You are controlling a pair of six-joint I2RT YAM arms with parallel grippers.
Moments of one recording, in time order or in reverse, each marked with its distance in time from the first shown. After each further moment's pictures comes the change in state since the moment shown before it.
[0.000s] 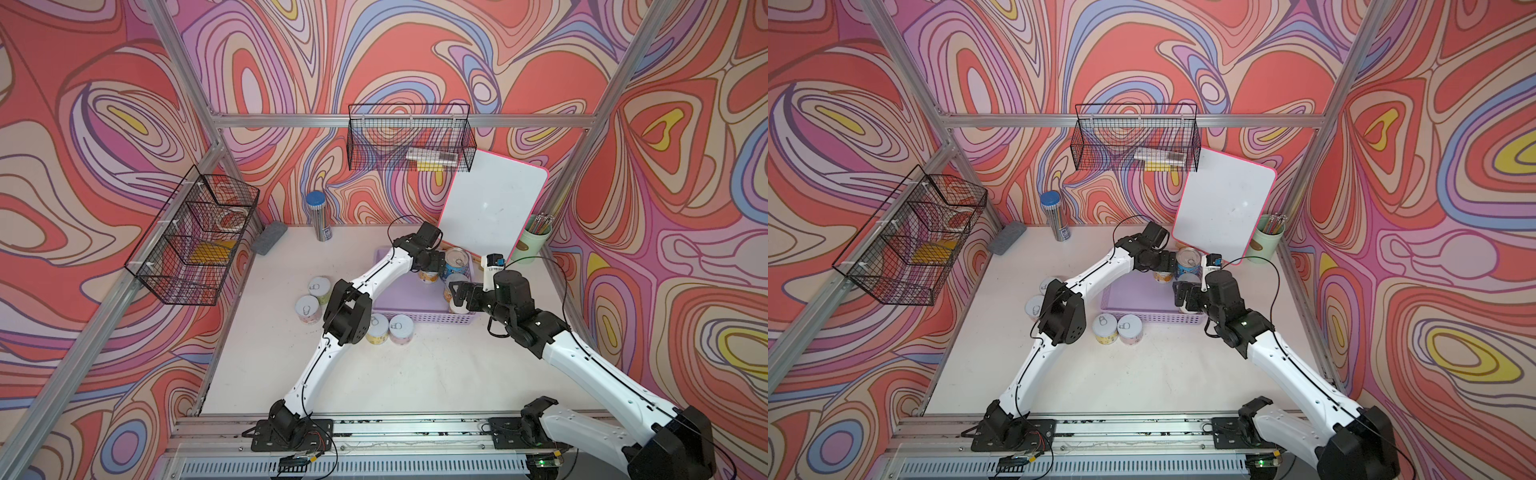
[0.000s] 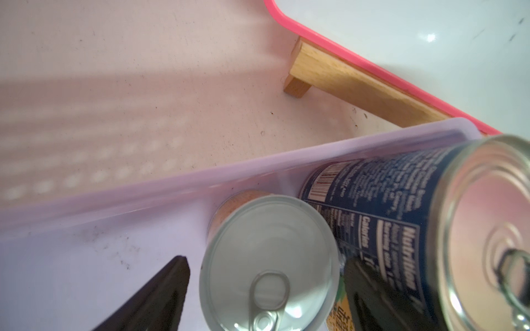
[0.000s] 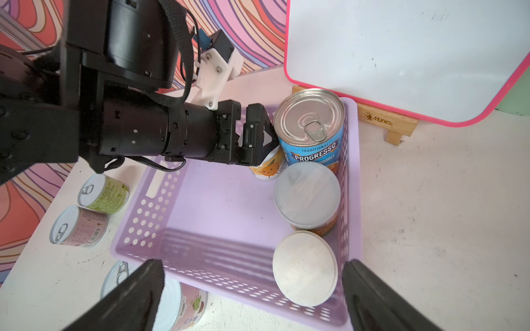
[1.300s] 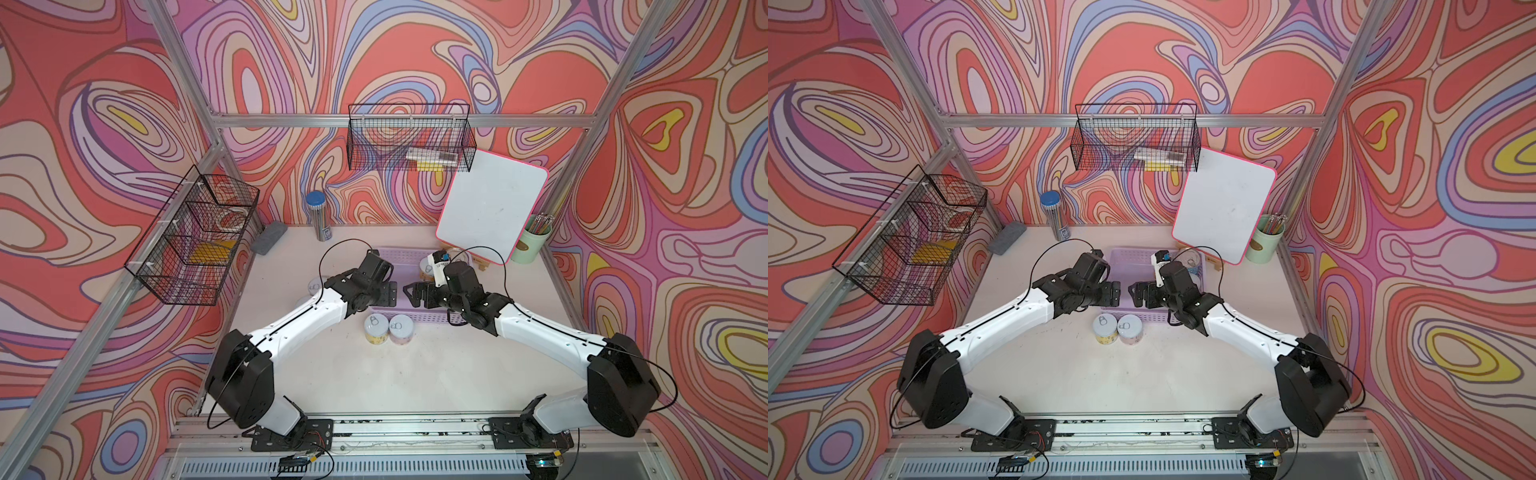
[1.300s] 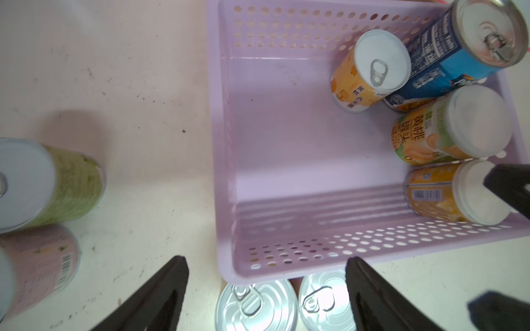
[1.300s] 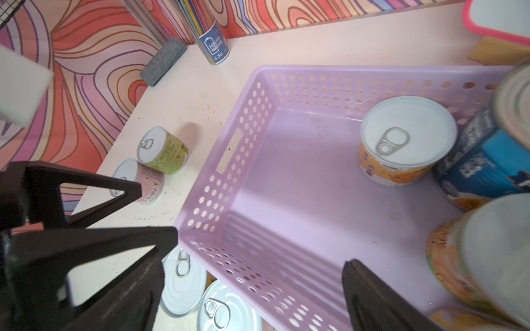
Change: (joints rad) left arm 0.028 -1.074 -1.254 0.175 -0.197 -0.019; right arm 0.214 0.412 0.181 0.187 -0.129 0.019
